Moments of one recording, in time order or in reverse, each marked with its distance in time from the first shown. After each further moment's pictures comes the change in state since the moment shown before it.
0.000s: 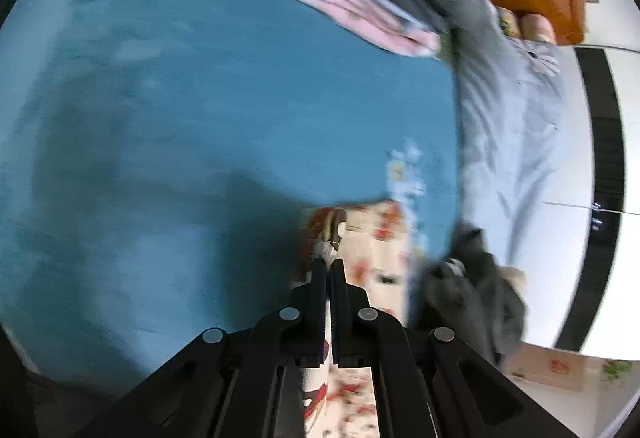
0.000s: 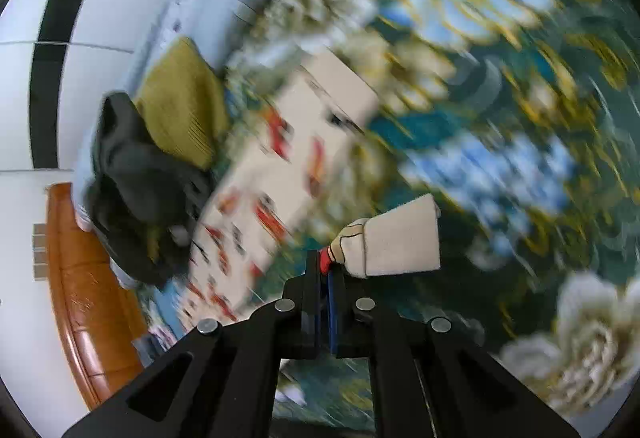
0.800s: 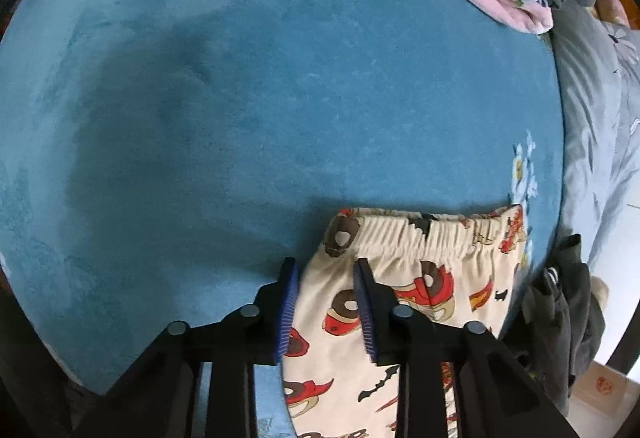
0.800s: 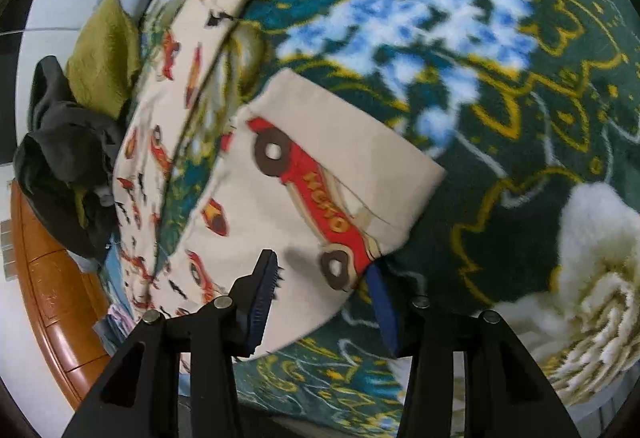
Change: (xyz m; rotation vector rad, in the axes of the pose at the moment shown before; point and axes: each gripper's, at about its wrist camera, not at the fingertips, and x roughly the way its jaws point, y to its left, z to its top) left arm 0.051 0.064 0.024 -0.044 0.064 0.330; right arm 0.058 -0.080 -0.067 0.023 0.126 -0.166
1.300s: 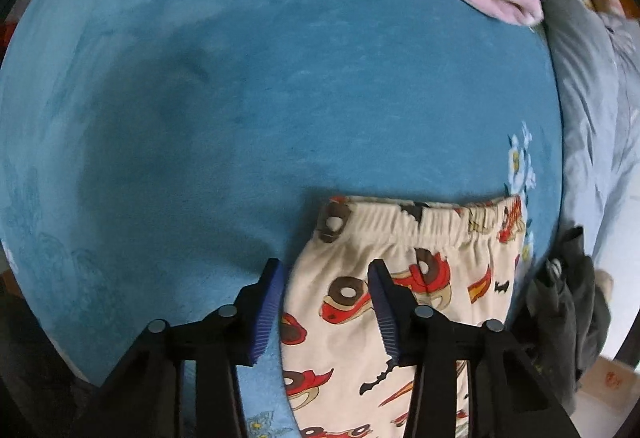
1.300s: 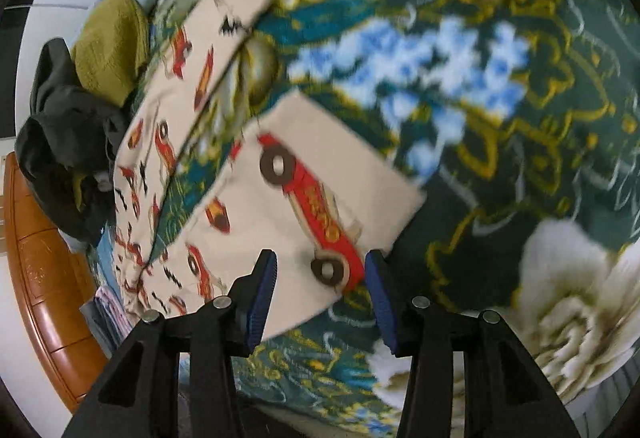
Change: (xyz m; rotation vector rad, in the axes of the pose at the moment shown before) left arm -0.003 -0.011 0.000 0.011 -0.013 0.008; right arm -0.015 0.000 0.002 -0.091 0.059 -0.050
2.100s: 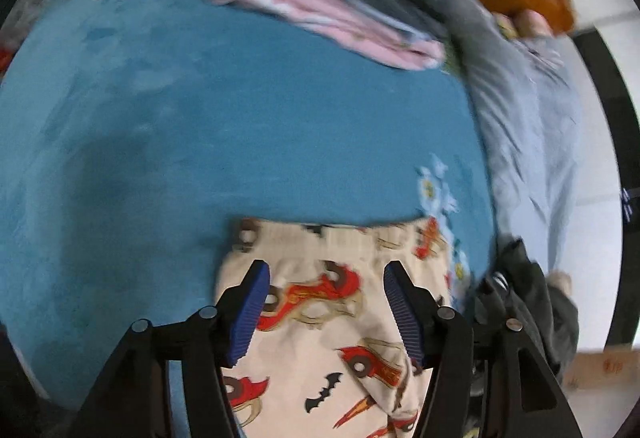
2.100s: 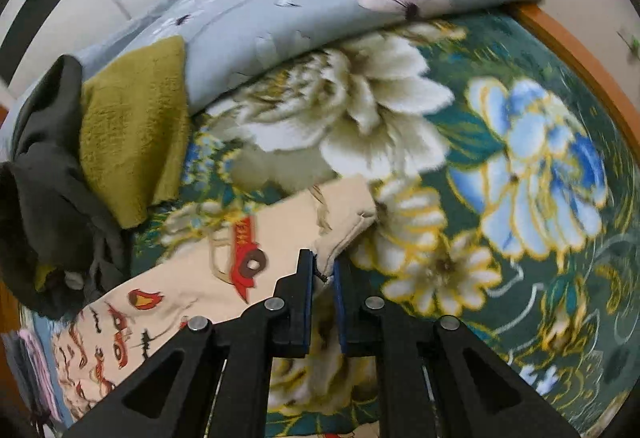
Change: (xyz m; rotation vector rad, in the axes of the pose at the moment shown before) left arm -0.039 -0.017 -0.031 0.059 -0.263 -0.190; right arm -0.034 0.149 0.135 -0.318 -0.467 -0.214
